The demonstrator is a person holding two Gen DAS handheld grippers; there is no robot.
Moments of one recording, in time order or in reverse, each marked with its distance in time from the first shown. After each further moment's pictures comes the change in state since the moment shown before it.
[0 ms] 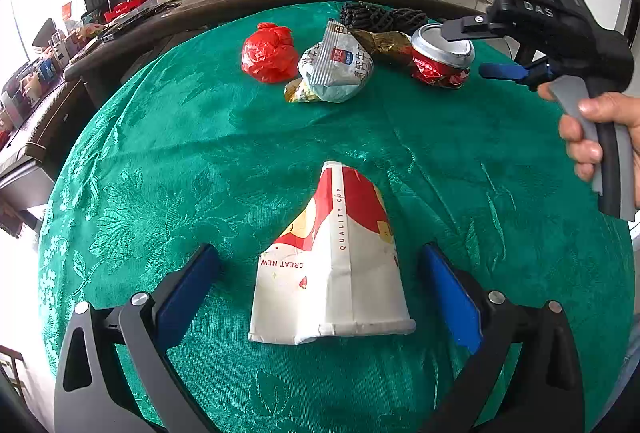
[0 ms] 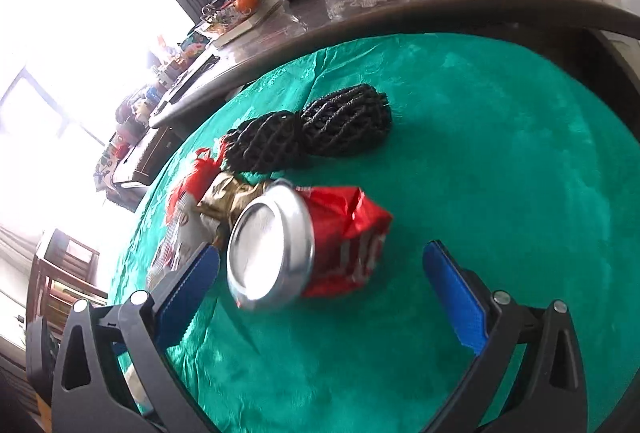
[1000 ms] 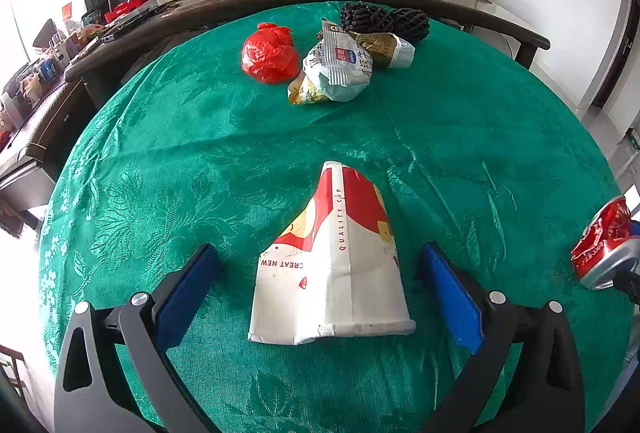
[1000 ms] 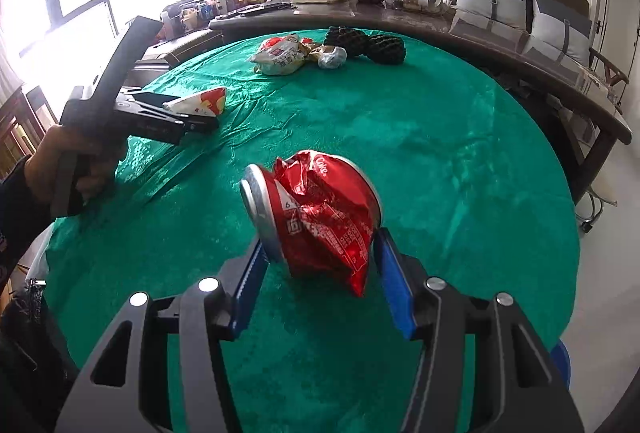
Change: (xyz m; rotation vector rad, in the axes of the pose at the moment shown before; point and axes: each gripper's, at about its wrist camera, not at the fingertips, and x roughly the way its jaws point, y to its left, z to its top) left arm 0.000 0.000 0.000 0.002 0.000 0.004; right arm -0.146 0.042 -0.215 -0.461 -0.038 -0.185
